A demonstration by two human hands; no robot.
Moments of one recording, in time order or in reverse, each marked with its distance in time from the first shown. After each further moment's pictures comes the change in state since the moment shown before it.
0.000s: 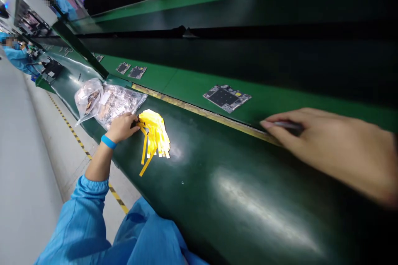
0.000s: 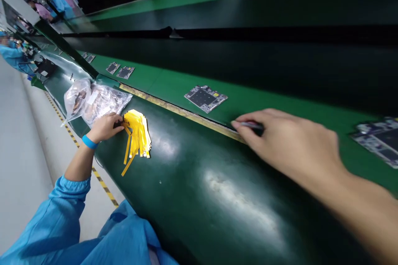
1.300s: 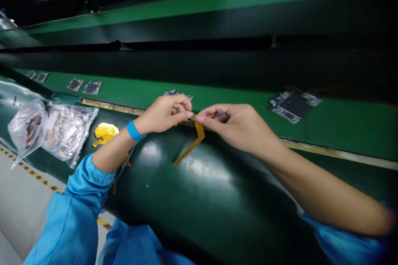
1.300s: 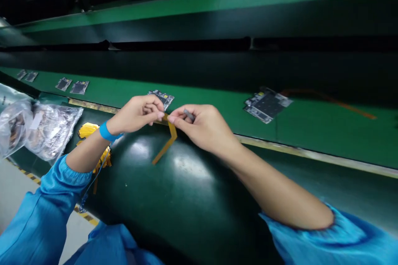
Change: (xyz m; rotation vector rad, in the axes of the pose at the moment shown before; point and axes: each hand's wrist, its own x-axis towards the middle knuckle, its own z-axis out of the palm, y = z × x) left_hand 0.111 0.217 -0.035 -1.006 -0.132 0.802; right_hand -0.011 -0.040 -0.033 0.762 0.029 0.065
